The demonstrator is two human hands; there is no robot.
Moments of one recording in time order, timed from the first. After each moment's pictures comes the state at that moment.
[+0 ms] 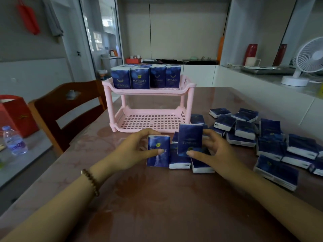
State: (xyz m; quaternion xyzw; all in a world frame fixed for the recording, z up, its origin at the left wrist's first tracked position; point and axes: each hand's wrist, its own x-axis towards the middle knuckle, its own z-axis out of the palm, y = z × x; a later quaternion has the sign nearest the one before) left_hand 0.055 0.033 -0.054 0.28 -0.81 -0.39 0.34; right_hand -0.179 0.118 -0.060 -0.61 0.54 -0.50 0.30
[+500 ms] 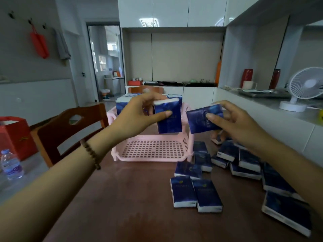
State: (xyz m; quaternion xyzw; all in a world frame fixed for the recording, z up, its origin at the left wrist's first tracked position) left_hand 0.035 -0.002 0.086 0.24 -0.84 -0.20 0.44; right_hand -0.209 0.078 0.071 -0.65 0.51 -0.53 0.21
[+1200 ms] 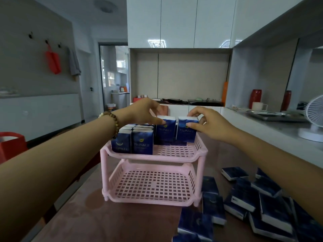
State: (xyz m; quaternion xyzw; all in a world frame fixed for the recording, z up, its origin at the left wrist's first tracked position) left_hand 0.007 -0.143 0.153 0.38 -0.88 -0.10 0.25; right_hand -0.219 -0.081 0.119 -0.76 0.53 -0.38 0.01
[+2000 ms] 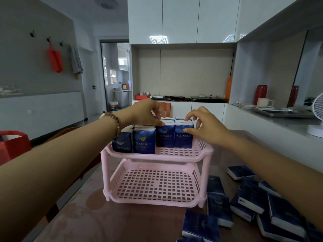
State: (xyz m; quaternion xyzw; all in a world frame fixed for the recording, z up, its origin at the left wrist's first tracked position) left_hand 0.005 -0.153 0.144 0.40 -0.89 -0.07 0.22; right_hand -0.212 -0.107 0.096 -0.76 0.55 -0.36 -0.03
